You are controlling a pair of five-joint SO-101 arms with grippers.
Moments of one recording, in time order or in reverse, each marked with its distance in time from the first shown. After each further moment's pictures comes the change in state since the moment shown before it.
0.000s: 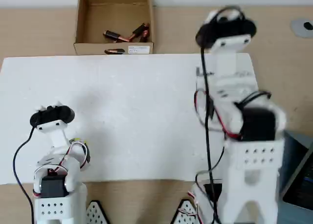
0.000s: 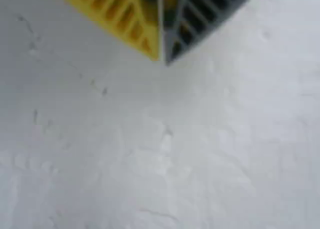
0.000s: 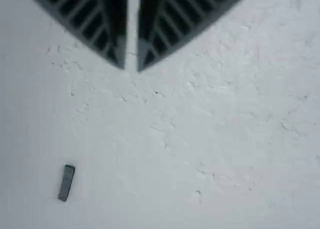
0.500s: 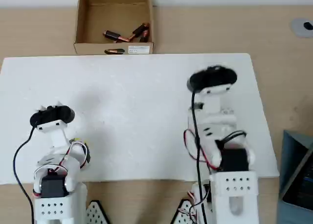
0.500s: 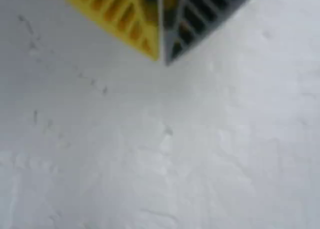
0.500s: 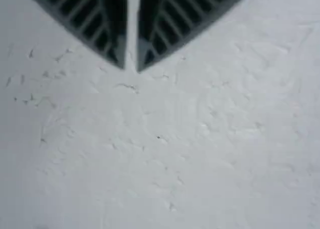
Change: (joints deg) left arm 0.0 0.0 0.0 0.0 0.0; right arm 0.0 -26.5 47.8 -22.9 0.0
